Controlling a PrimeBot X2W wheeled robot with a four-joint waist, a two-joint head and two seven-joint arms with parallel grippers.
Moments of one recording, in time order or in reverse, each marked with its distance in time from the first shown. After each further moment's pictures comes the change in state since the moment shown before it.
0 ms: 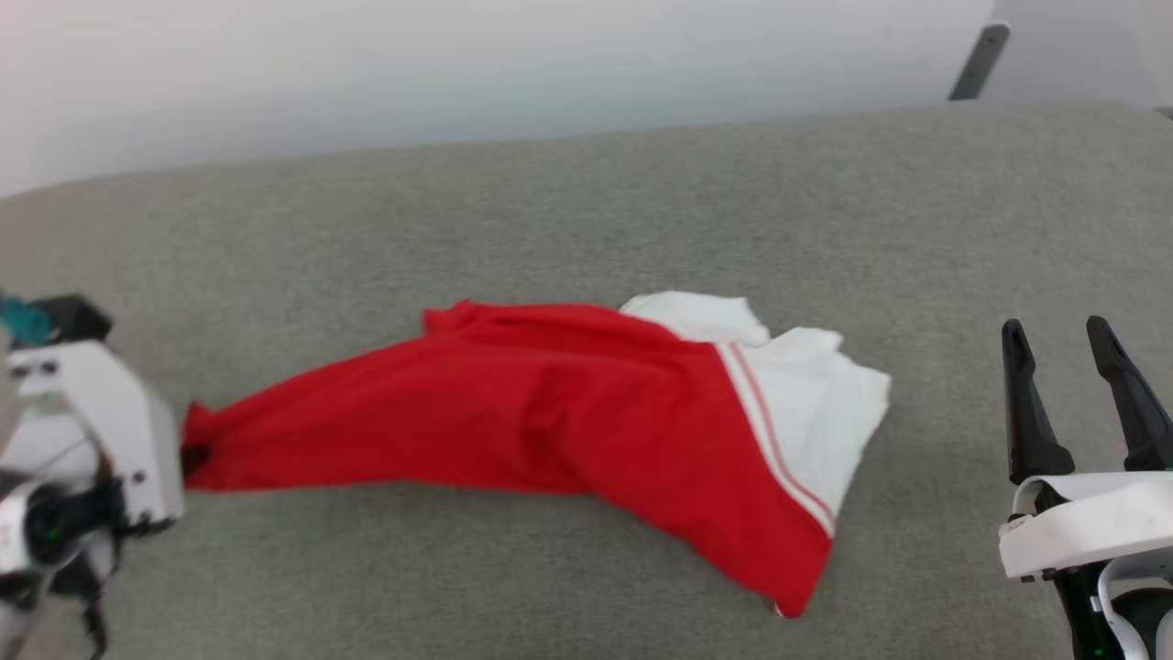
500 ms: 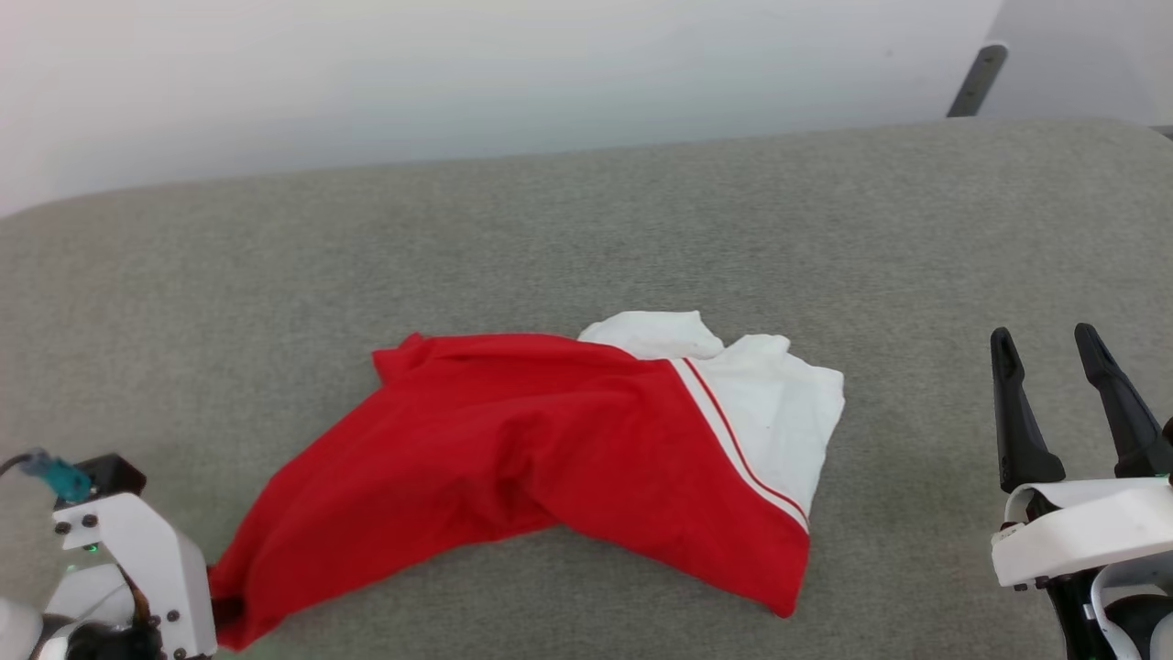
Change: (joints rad) left arm 0.300 0.000 0.037 -0.098 -0.085 0.083 -0.044; right arm 0.015 0.000 0.016 -0.014 0.003 0.000 0.015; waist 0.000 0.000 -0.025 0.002
